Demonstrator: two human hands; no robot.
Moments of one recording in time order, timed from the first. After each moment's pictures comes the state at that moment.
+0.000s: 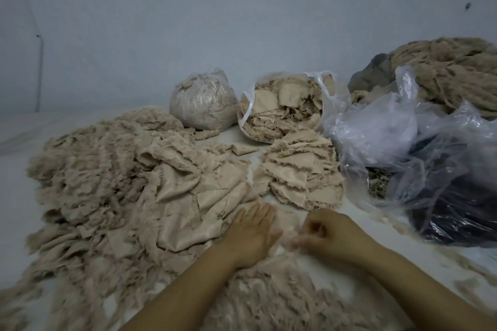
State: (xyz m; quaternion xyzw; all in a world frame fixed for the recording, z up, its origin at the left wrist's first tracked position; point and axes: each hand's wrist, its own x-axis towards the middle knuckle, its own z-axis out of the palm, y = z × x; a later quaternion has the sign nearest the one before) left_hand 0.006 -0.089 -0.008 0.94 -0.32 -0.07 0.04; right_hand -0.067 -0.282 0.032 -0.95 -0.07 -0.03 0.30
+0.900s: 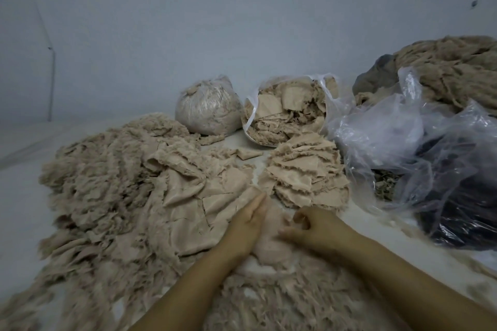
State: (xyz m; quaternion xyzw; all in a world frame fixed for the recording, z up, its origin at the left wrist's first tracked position) left_hand -0.010 -0.082 0.021 0.83 -0.20 -0.04 0.52; right_hand -0.045 -0.257 0.037 -0.97 0.00 -0.01 0.25
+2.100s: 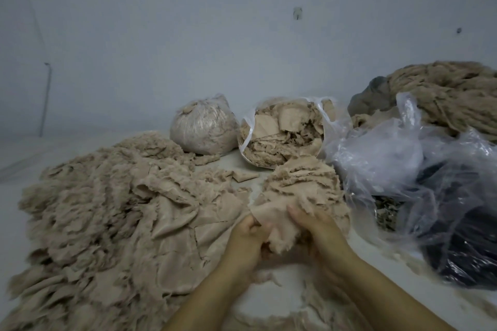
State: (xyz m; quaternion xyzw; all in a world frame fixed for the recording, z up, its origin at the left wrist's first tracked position) left_hand 0.002 -0.106 0.039 0.62 -0.05 -0.12 0.78; right_hand -0.025 -0.246 0.051 -0.59 0.01 -0.05 0.80
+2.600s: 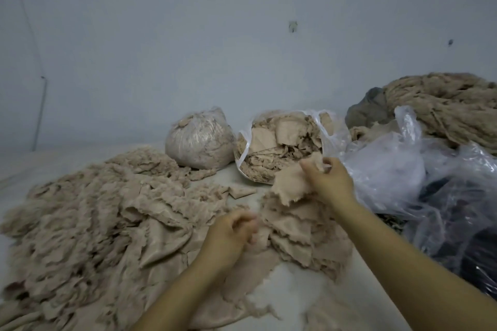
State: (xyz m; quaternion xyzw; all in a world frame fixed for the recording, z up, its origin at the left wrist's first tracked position) left_hand 0.041 -0.081 0.067 0.78 -0.18 0.05 0.60; right_hand 0.057 -0.289 0.125 -0.79 0.17 -0.28 0.52
